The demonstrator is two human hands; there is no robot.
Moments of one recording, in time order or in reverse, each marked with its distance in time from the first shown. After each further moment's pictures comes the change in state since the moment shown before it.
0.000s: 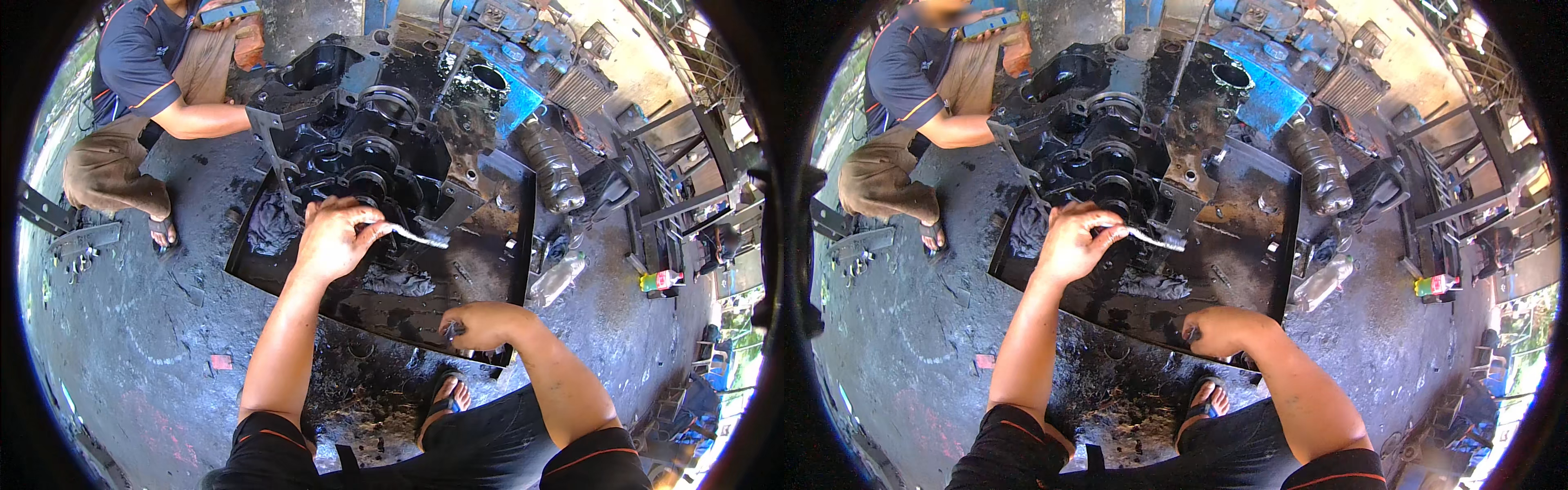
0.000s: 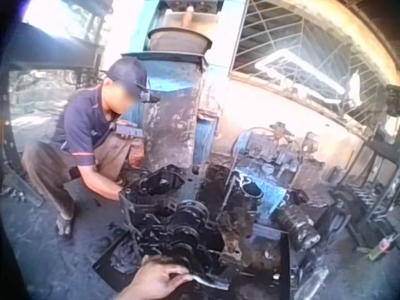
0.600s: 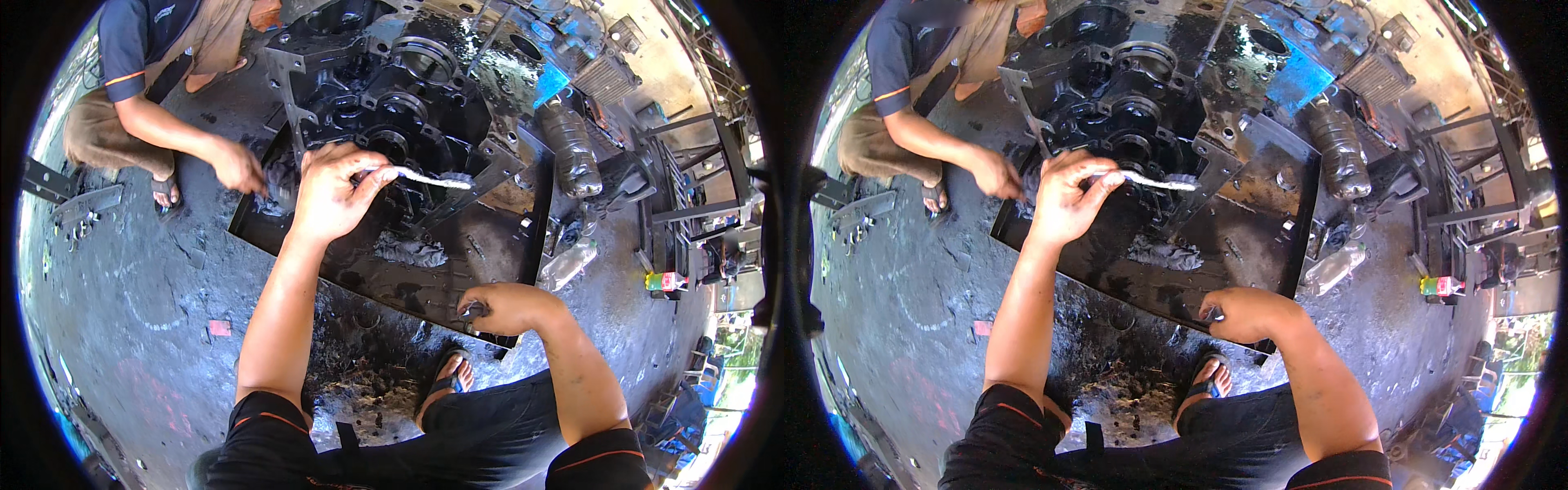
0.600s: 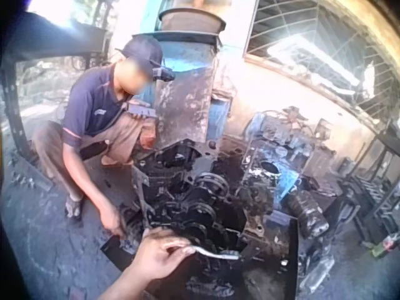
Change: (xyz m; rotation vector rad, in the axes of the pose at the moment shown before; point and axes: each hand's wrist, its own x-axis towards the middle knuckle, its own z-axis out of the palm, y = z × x) left_hand -0.006 -0.034 0.002 -0.168 0.242 0.103; right_hand -0.011 -0.004 0.002 0.009 0.030 -0.002
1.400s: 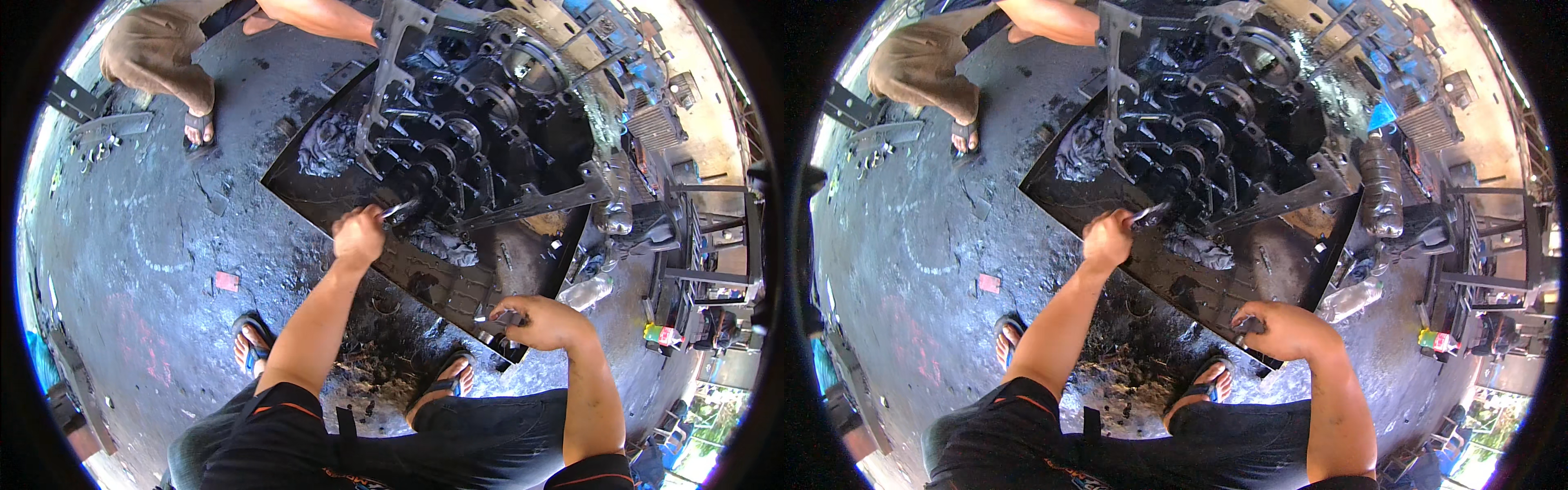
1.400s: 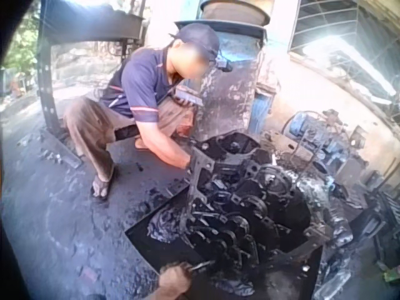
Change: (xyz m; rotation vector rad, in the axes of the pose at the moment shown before) left_hand -0.165 -0.087 0.068 0.449 -0.261 -0.826; right_hand 0.009 0.002 0.002 0.048 0.009 -0.025
